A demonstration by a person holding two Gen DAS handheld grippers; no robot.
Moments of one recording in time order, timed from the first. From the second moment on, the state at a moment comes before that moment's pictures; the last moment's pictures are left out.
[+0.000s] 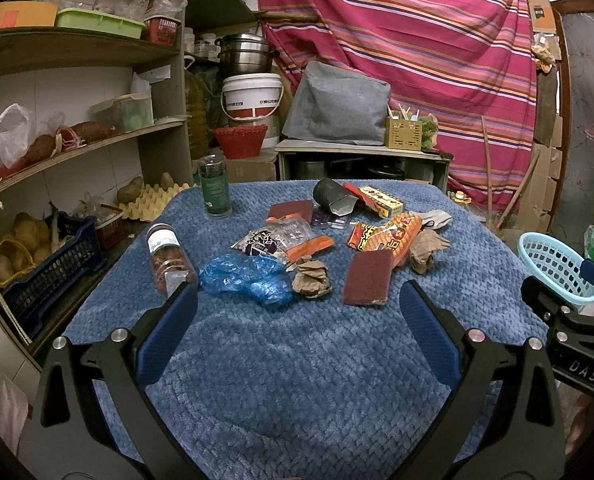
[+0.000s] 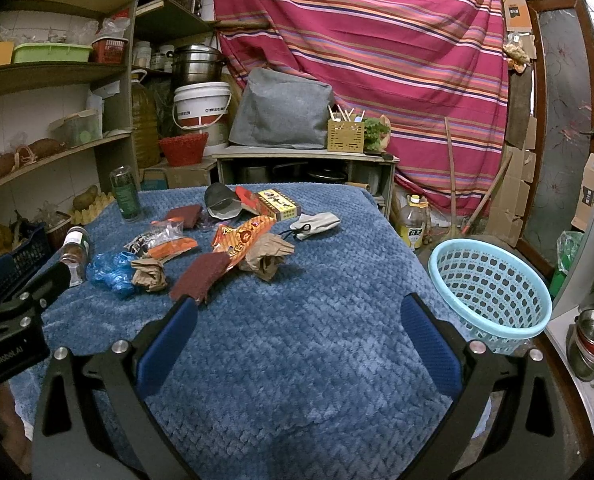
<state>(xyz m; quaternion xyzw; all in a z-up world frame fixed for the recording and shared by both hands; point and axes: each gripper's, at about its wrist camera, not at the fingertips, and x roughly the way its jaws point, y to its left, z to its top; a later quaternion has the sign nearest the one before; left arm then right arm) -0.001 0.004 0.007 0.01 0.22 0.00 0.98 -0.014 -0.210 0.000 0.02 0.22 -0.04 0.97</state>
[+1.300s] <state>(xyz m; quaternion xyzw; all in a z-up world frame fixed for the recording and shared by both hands) 0.046 0.009 0.009 0.03 0.23 0.01 0.97 0.031 -0.223 0.006 0.01 0.20 -0.05 0.98</state>
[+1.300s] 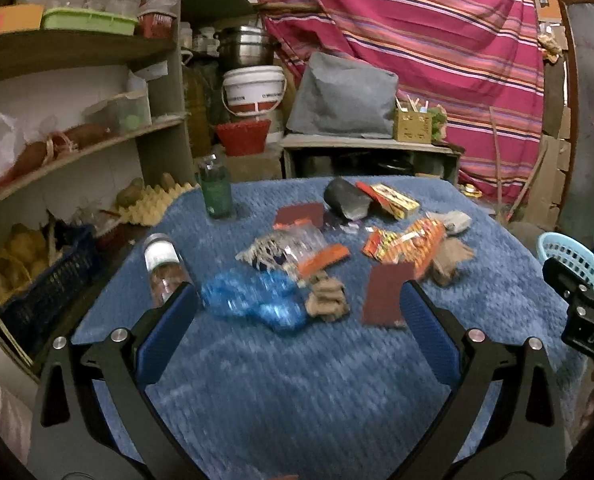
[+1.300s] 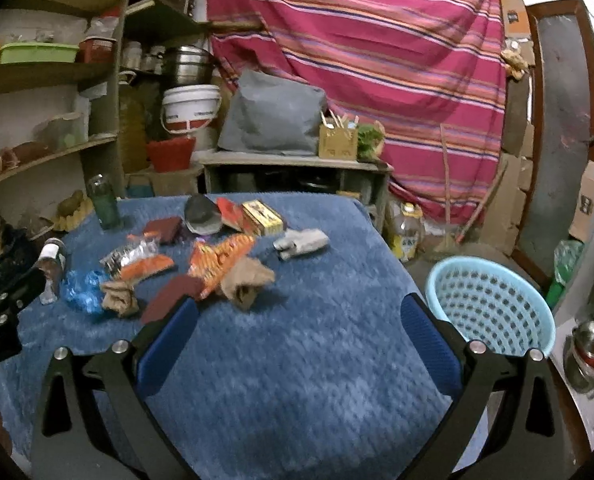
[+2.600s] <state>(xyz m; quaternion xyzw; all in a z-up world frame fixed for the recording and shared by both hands) 0.153 0.053 -0.077 0.00 0.34 0.05 0.94 0.124 -0.213 -0.067 0.01 0.29 -0.08 0.95</state>
